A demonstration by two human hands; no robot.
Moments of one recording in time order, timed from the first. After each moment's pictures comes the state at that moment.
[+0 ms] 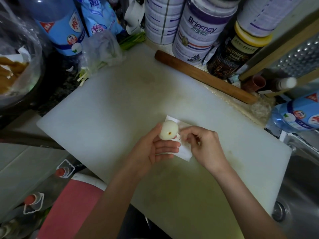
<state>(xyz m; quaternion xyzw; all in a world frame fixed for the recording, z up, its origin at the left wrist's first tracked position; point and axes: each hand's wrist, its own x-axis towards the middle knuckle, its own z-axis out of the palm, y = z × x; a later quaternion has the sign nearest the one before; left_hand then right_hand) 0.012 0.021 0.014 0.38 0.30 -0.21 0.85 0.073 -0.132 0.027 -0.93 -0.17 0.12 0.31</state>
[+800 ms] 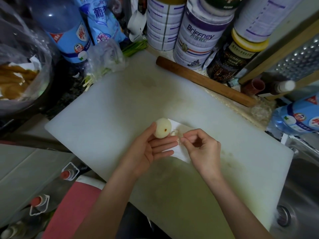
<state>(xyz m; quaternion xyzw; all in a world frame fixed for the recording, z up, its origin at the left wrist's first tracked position) 0.011 0.029 0.022 0.35 0.32 -0.16 0.86 0.059 -0.127 0.014 -0.88 -0.03 0.06 0.46</state>
